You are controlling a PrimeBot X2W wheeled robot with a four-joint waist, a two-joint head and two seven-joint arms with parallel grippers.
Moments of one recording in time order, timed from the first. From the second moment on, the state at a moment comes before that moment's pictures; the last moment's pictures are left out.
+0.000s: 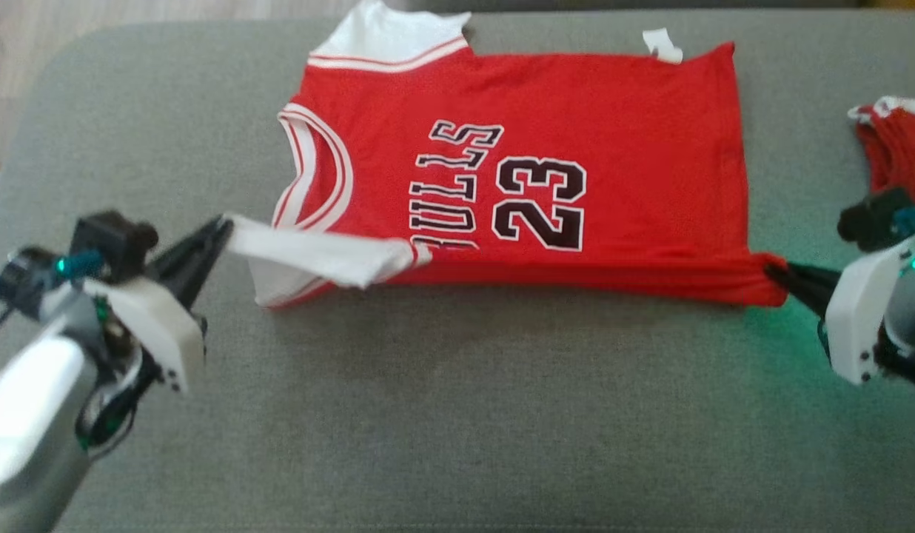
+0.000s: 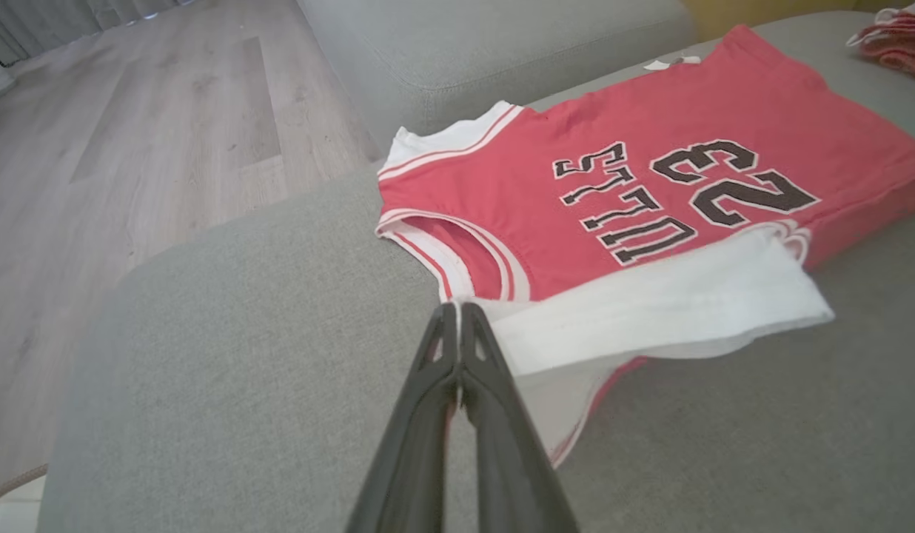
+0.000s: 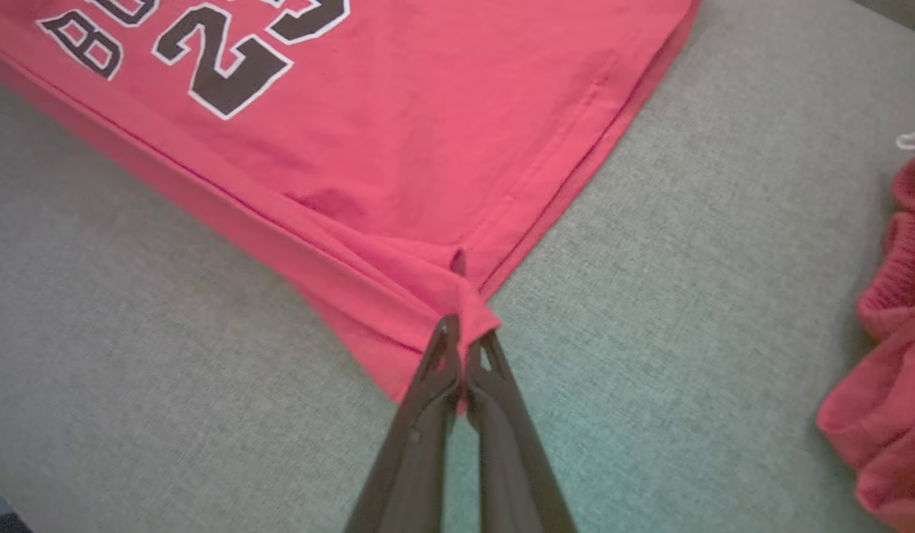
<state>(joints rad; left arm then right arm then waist) -0.45 0.64 -0.64 0.23 -0.57 -0.07 0.01 -0.72 -0.89 1.14 0.38 1.01 0.13 0.25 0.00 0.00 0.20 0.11</state>
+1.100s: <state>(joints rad) -0.88 0.45 -0.74 0.73 -0.48 -0.02 -0.23 -0.87 -0.72 1.00 0.55 0.92 0.13 -0.02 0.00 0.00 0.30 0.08</state>
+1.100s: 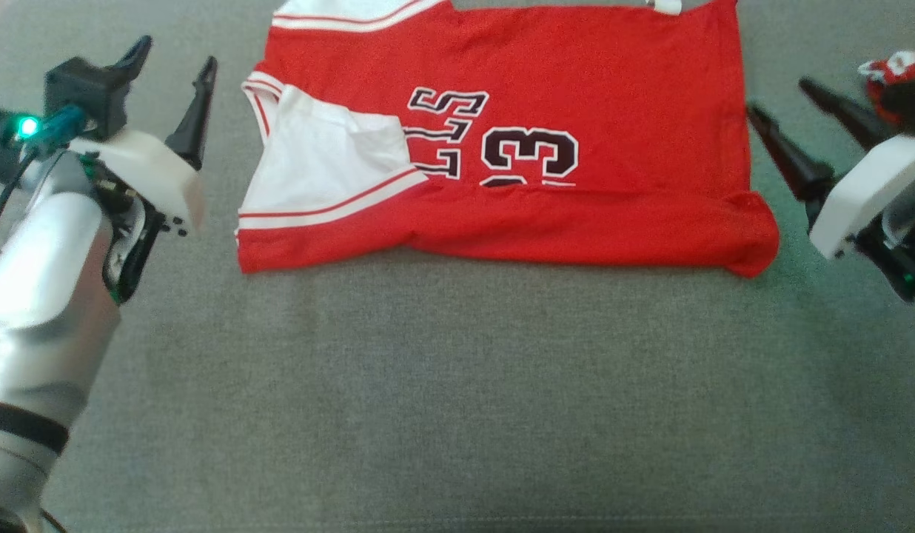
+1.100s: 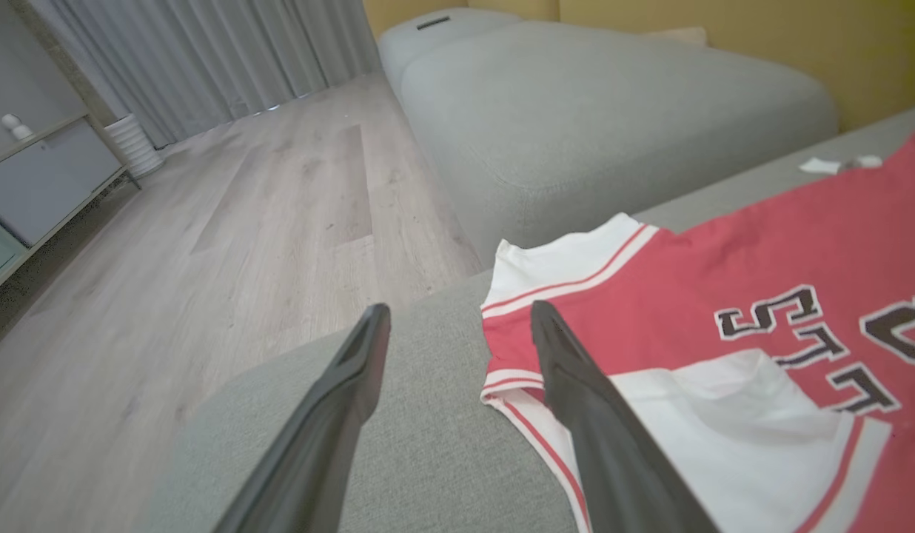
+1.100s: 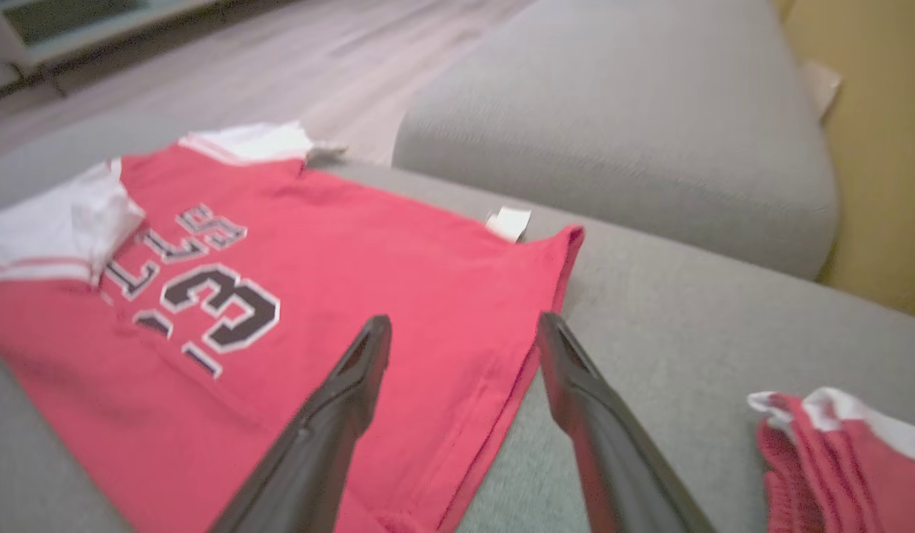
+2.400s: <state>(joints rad) -0.31 0.08 -0.06 0.55 -0.25 -0.03 -0.26 -0.26 -0.15 0.15 0.28 0.39 0.13 -0.25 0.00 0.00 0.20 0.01</state>
